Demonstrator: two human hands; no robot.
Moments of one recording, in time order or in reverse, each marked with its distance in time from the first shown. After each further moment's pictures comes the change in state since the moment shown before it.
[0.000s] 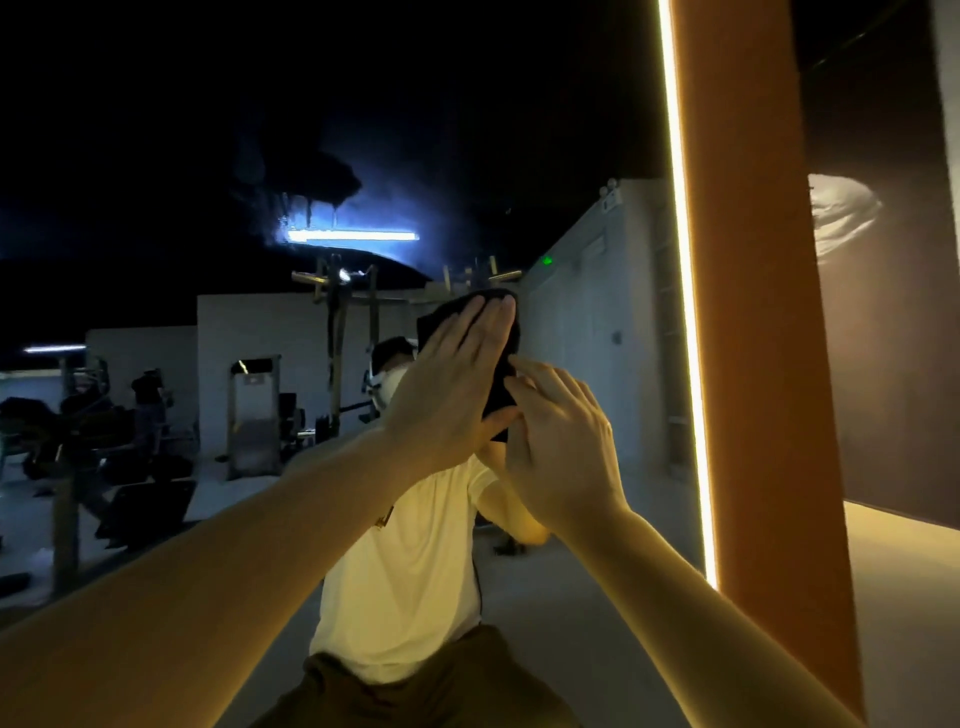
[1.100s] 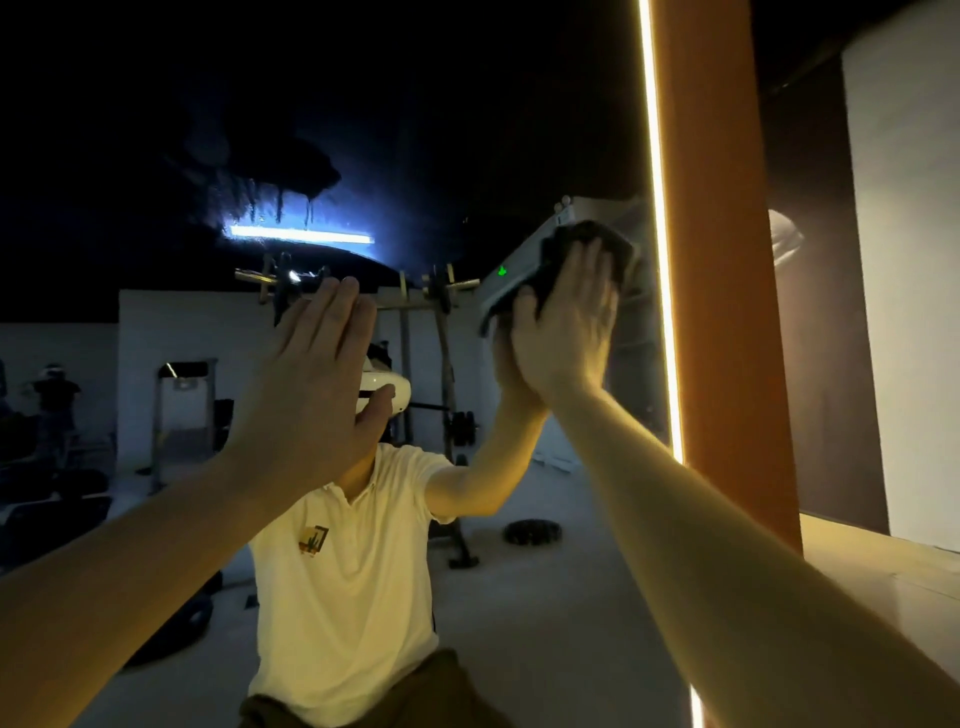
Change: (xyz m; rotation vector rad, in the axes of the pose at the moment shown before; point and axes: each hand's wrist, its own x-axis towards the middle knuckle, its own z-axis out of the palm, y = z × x) left_hand -0.044 -0.071 -0.030 0.226 0.123 -0.140; right_hand 0.104 0.054 0.038 -0.133 -0.020 0.461
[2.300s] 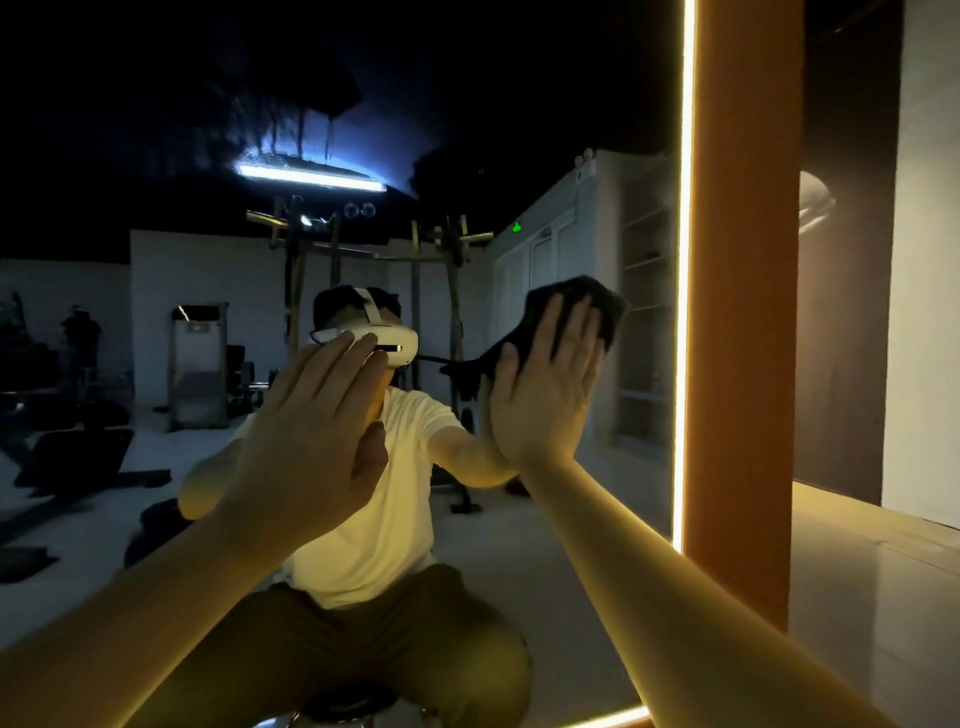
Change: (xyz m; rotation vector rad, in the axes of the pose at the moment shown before) left_hand -0.098 0.029 -0.004 -0.049 -0.100 0.022; right_hand -0.122 0.024 0.036 -0.117 0.003 -0.055
